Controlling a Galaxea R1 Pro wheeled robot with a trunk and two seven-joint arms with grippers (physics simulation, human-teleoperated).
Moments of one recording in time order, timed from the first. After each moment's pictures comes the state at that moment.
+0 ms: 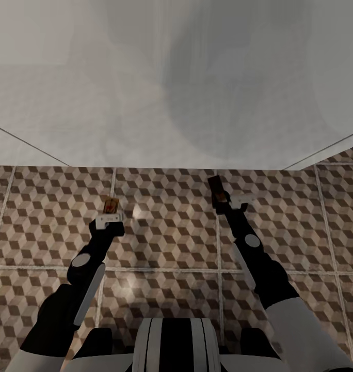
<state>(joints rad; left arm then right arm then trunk) -0.49 0.05 -0.15 -1.52 0.14 0.32 0.21 -0.73 -0.01 0.19 -1.14 -0.02 -0.07 -0.10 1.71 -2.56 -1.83</state>
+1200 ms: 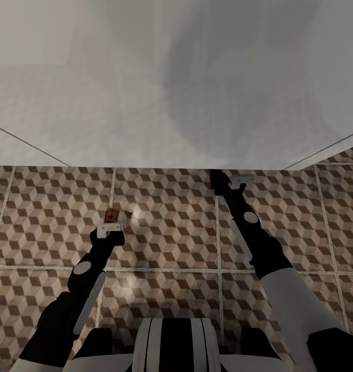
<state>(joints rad) -0.45 0.05 -0.15 -1.48 0.14 0.32 0.21 -0.90 0.00 0.20 -1.03 -0.10 -0.08 -0.07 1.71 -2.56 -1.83</state>
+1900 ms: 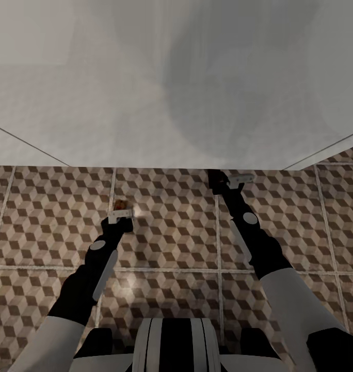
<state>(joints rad) -0.63 -0.01 -0.14 -1.26 0.14 0.33 0.21 -0.90 0.00 0.20 -1.03 -0.10 -0.13 -0.04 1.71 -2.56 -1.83</state>
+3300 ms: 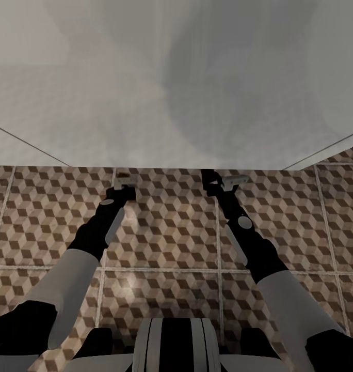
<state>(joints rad) -1.03 -0.03 -0.14 -0.86 0.14 0.30 0.21 -0.89 0.01 0.26 -1.02 -0.10 -0.20 -0.04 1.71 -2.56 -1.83</state>
